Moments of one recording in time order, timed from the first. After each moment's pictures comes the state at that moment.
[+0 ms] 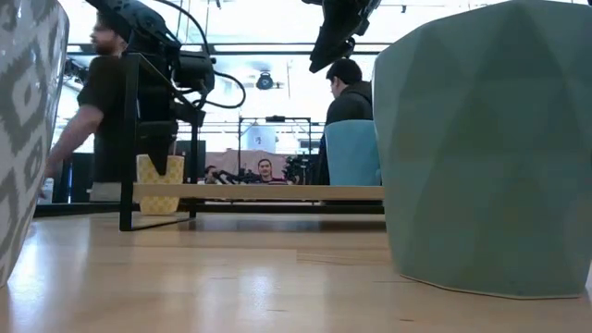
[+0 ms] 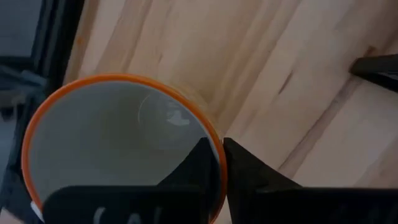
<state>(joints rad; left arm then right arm) 0.63 1.40 0.90 -0.82 -0.25 0.20 -0.08 1.71 1.68 -0.91 -0.02 -0.08</state>
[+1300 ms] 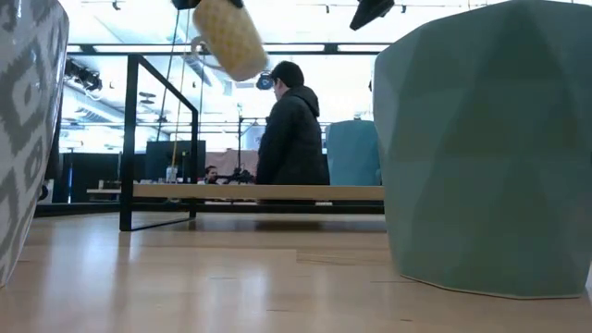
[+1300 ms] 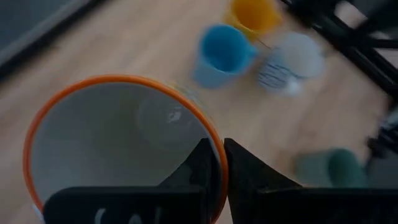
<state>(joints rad) 0.07 1.46 1.73 -1.16 -0.12 -0.61 0.03 1.54 1.68 -1.09 0.10 -0.07</state>
